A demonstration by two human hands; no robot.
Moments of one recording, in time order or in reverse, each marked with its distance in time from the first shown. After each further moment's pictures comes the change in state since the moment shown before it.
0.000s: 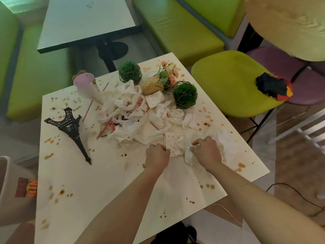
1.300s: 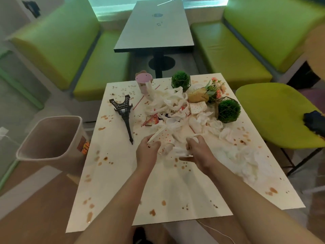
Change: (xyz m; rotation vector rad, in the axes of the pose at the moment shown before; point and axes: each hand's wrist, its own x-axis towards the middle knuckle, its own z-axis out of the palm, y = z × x) left_hand -0.080 -0.104 -0.100 -0.887 0.463 0.001; right_hand -0.080 -0.142 0.007 0.949 -0.442 0.006
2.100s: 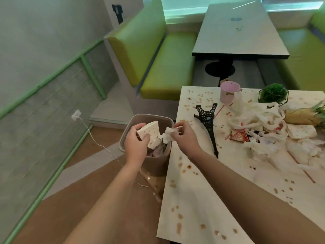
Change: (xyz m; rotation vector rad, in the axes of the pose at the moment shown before) left_hand 0.087 -0.012 -0.342 0.178 0.418 0.179; right_hand 0.012 -0.019 0.376 -0.395 -0.222 -0.395
